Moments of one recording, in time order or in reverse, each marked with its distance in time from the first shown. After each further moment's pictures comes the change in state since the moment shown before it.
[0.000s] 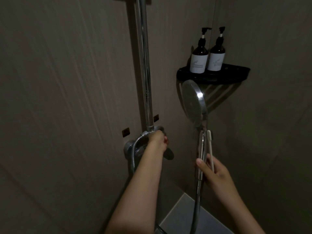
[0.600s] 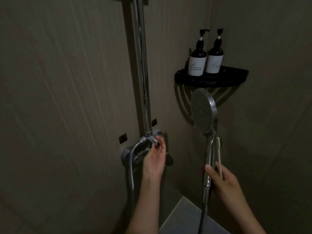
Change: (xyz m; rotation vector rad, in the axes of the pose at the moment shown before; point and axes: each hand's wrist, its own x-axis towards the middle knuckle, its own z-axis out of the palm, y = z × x) left_hand -0.013 -0.036 -0.047 -1.026 -0.567 -0.177; right_hand 0.012 0.015 -0.008 0.074 0.111 0.042
